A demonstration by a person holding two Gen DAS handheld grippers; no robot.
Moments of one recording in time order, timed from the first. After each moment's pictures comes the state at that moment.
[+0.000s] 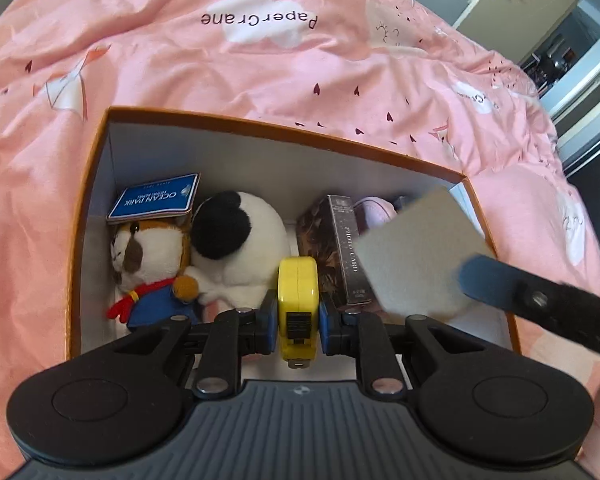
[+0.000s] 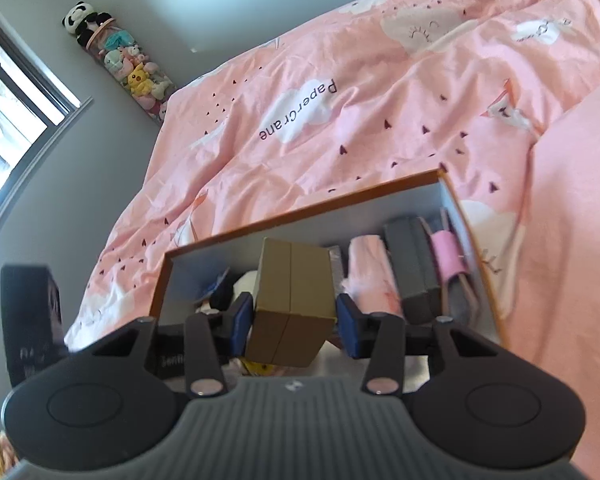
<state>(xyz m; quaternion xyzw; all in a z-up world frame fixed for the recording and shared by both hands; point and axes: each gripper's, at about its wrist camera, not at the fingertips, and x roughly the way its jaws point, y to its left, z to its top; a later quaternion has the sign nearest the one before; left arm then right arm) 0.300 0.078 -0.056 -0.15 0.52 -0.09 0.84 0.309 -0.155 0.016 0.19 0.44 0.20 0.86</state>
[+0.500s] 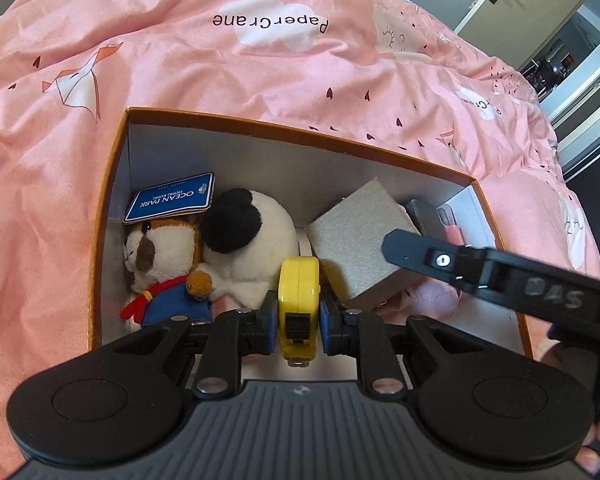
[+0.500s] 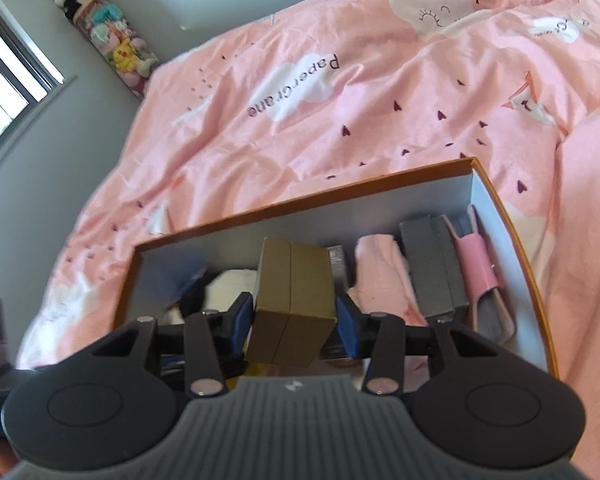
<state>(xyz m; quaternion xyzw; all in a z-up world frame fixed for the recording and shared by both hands) 0.298 0.093 -0.058 -0.16 0.52 -0.09 0.84 0.341 -0.115 -0.014 0.14 0.45 0.18 0.86</state>
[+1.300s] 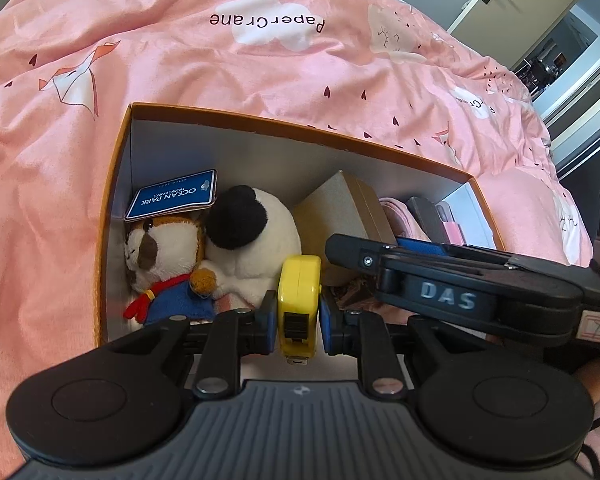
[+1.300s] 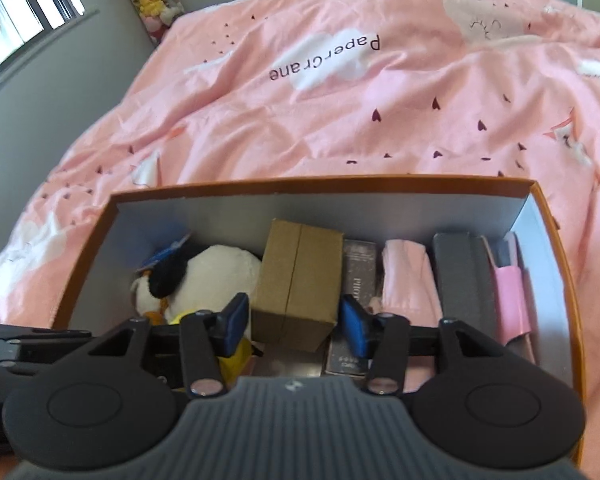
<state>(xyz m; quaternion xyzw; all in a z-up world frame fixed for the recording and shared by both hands) 0.295 0.099 -0.062 -0.16 0.51 -0.10 0.84 0.362 -0.086 -0.038 0.05 0.46 0.22 0.86</state>
